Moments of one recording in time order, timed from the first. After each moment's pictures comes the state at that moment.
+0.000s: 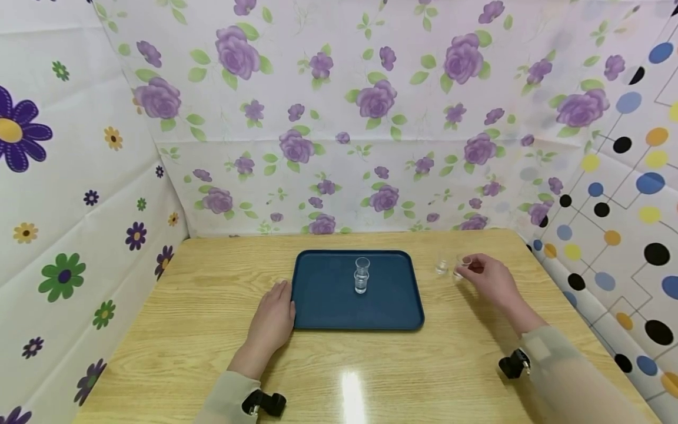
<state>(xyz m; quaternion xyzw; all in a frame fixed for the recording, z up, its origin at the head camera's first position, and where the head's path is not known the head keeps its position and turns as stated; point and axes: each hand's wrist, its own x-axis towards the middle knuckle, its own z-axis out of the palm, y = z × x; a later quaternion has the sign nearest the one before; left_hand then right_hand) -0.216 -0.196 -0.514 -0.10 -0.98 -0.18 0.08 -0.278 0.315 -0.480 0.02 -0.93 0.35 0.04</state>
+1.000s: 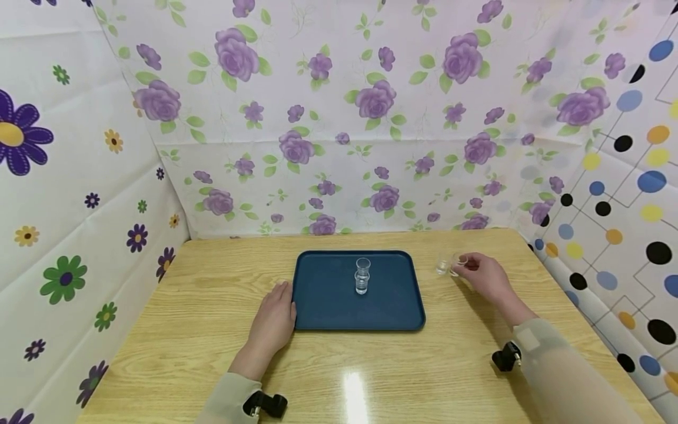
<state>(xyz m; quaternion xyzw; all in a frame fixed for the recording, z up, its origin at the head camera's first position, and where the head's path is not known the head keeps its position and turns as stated) -0.215 -0.194 -0.514 -0.11 -0.97 -0.18 0.08 -0.298 0.312 -0.494 0.01 -0.93 0.37 0.02</state>
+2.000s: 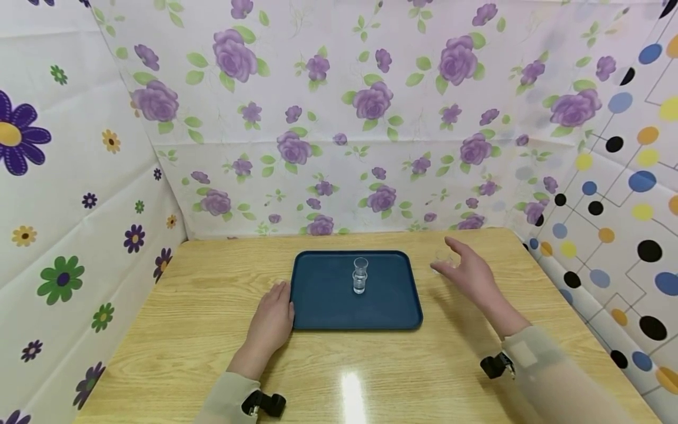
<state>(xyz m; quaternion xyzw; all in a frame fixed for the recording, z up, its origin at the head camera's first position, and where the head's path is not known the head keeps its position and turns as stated) -0.214 -0.194 -0.511 -0.11 -0.97 -0.19 0.08 -0.264 0.261 -0.445 0.06 -0.93 0.36 0.04</state>
